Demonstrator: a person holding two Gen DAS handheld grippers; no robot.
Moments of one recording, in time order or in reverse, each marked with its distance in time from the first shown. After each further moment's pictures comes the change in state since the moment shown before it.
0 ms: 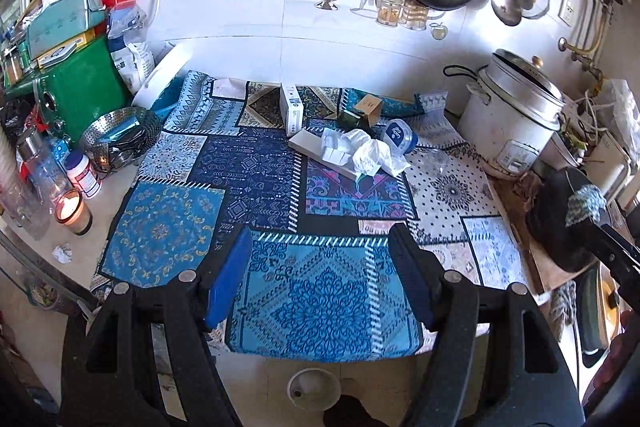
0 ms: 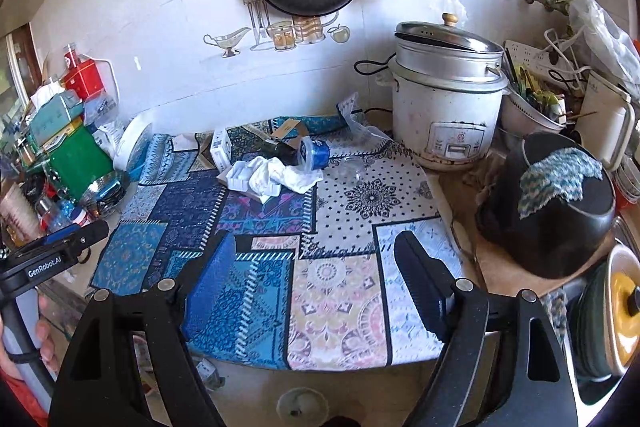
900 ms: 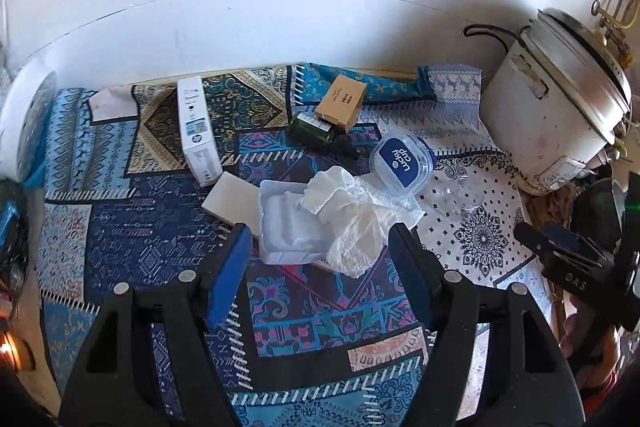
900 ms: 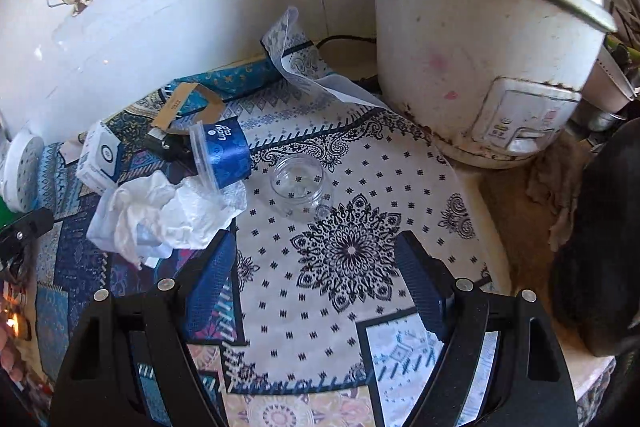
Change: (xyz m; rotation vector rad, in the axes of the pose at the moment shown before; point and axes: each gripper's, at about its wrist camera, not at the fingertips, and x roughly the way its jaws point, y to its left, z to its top) left arm 0.256 -0.044 0.126 0.162 0.241 -0.139; right arm 0.269 -0.072 0.076 0.152 0.298 -0.115
